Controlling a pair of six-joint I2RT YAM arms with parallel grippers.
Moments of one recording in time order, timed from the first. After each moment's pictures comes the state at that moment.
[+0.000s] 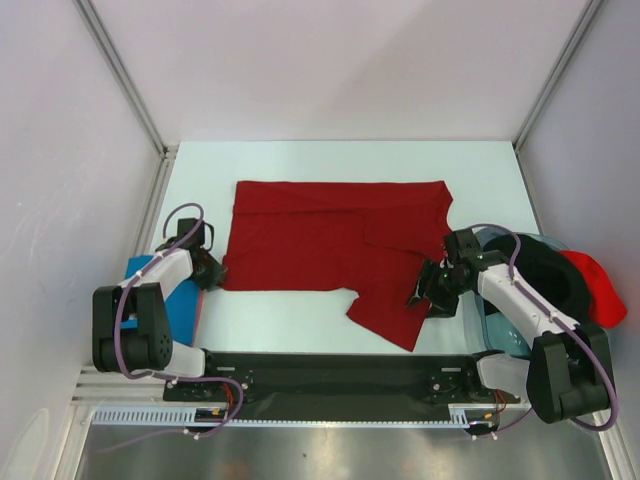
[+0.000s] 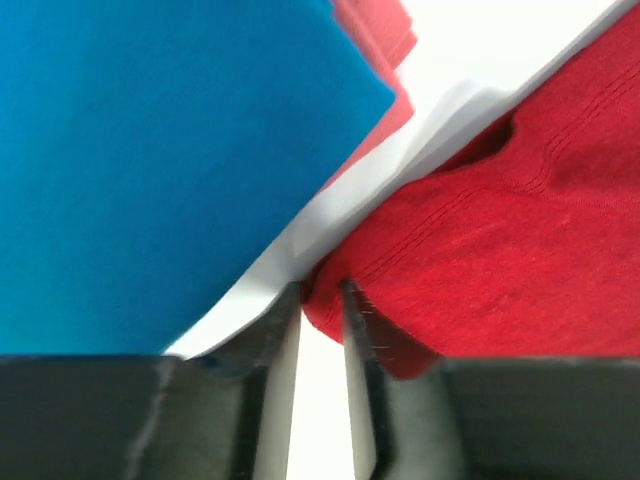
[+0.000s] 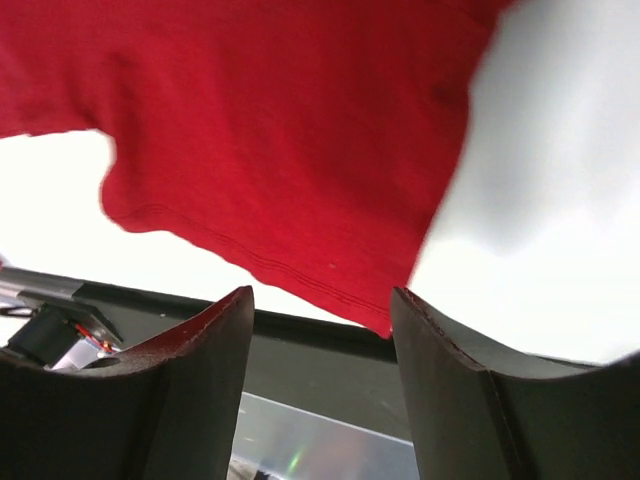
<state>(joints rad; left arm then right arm) 0.07 1.42 0.71 -0.51 -0.07 -0.72 0.22 1.19 0.70 -0.77 -0.33 0.61</state>
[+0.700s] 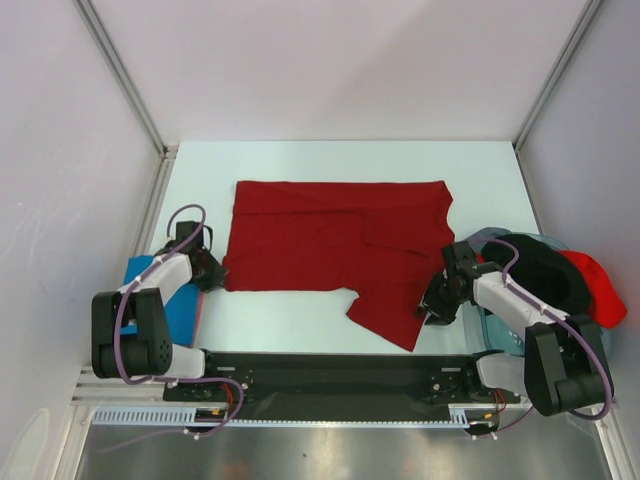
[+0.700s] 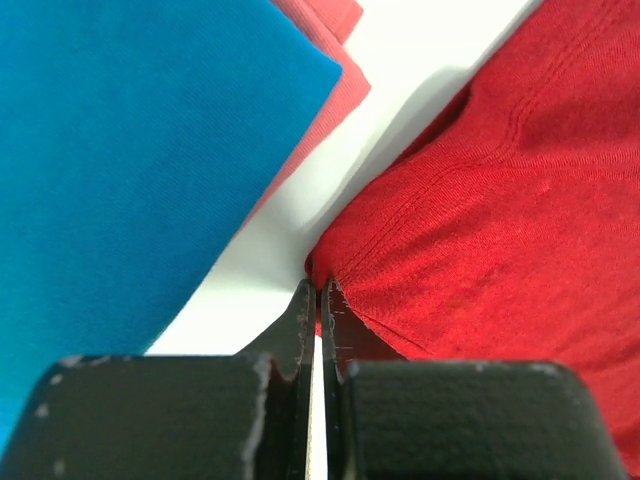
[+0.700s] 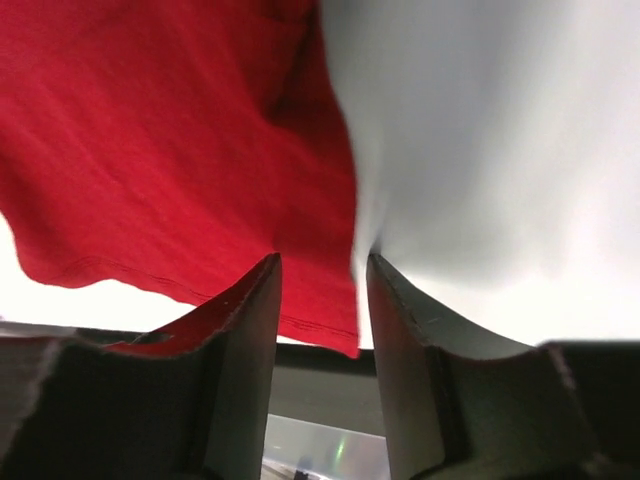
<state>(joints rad) 0.08 1.39 0.67 -0.46 0.00 -0.64 0.22 1.23 0.56 -0.65 -0.20 0.74</state>
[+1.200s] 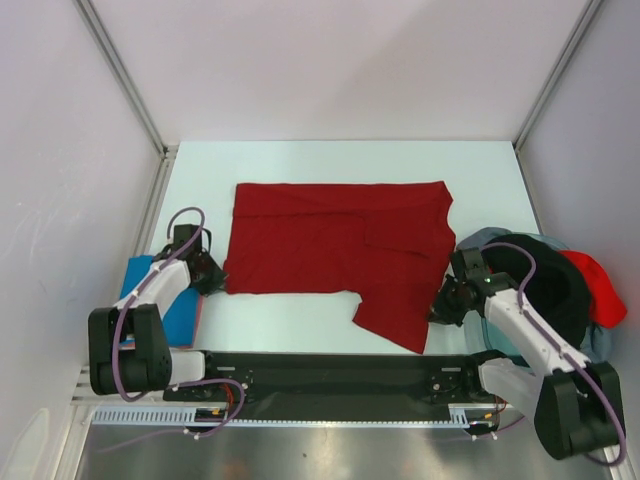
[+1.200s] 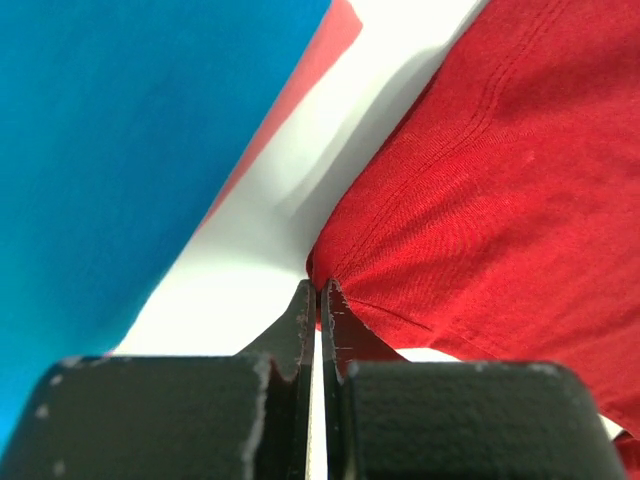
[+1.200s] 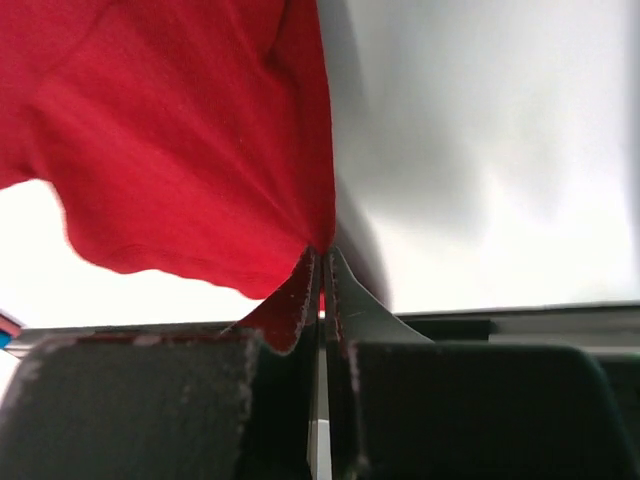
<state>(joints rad) 0.08 1.32 0.65 -0.51 0.03 -0.60 0.22 1.05 0.54 -0.74 -0.14 0.81</state>
